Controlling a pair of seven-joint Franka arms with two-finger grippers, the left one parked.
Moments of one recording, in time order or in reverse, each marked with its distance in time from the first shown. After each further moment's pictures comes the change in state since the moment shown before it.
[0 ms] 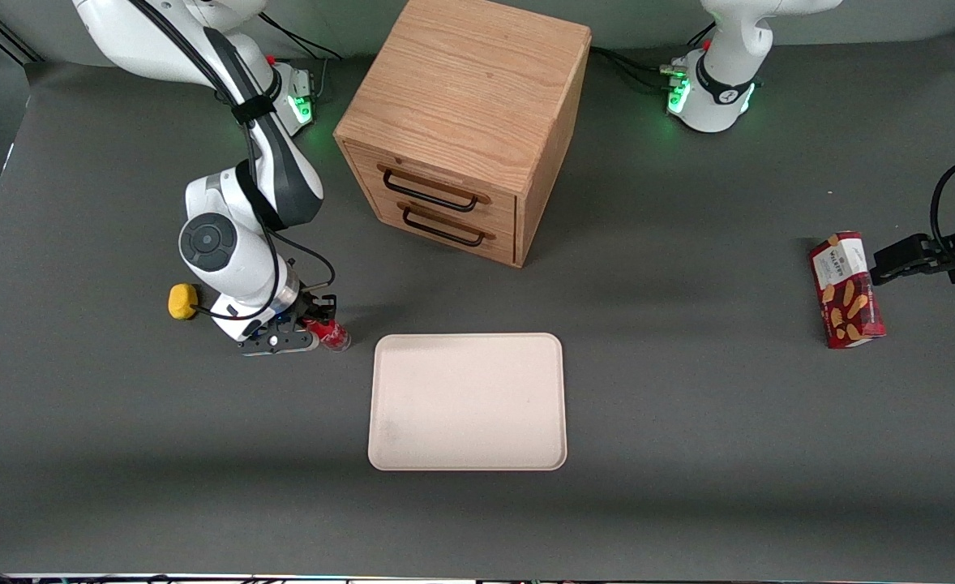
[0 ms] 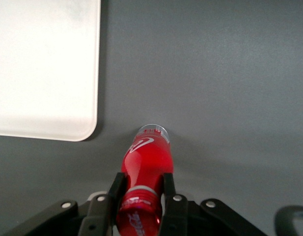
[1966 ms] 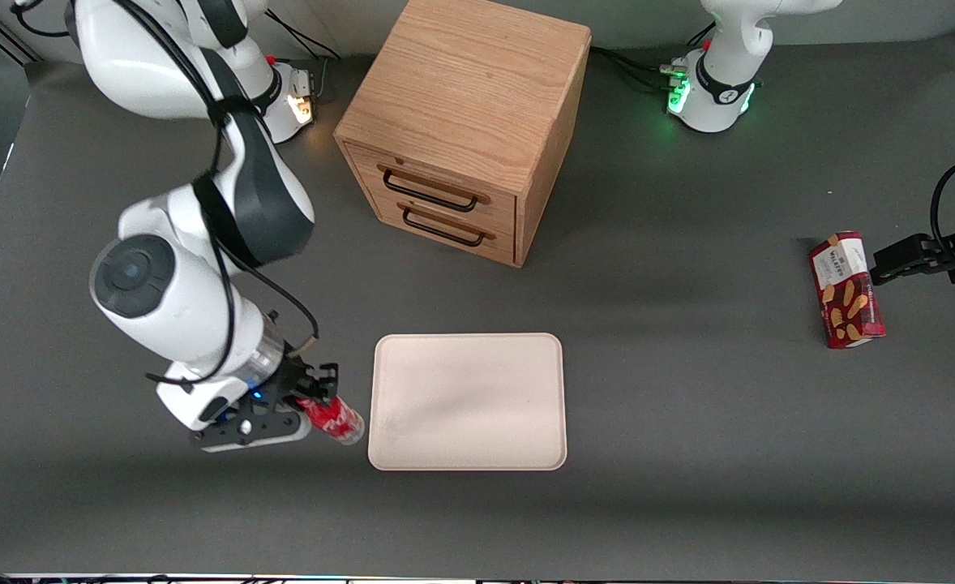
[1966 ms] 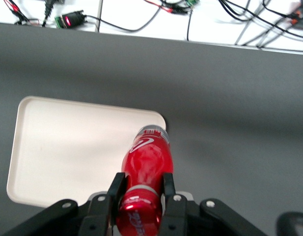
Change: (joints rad) arm -0.065 0.446 0.070 1.067 0.000 -0.400 -0.004
